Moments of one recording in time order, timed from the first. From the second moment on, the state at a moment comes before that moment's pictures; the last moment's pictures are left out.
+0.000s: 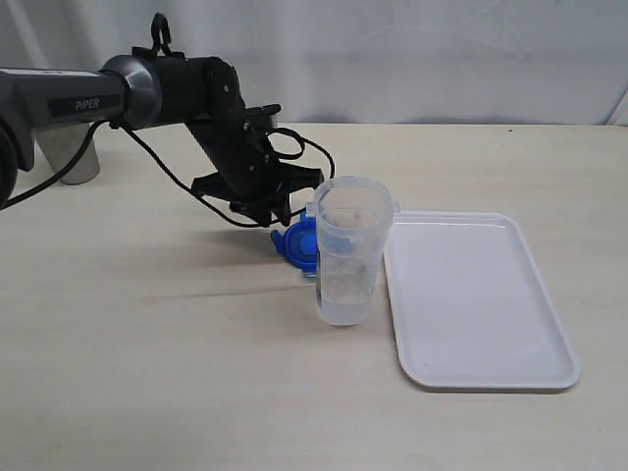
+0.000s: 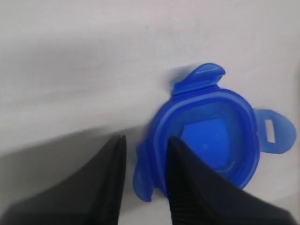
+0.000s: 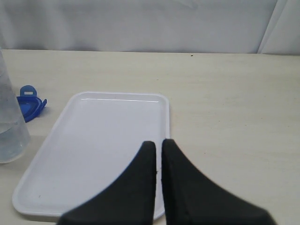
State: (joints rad) left arm -0.46 2.35 -1.83 -0.29 0.85 -0.15; right arm 0.06 0.00 0.00 -0.14 0.36 0.11
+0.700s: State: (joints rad) left arm -0.46 2.39 -1.83 -0.30 0.88 -0.23; right arm 0.06 0.00 0.00 -0.14 0.36 0.11
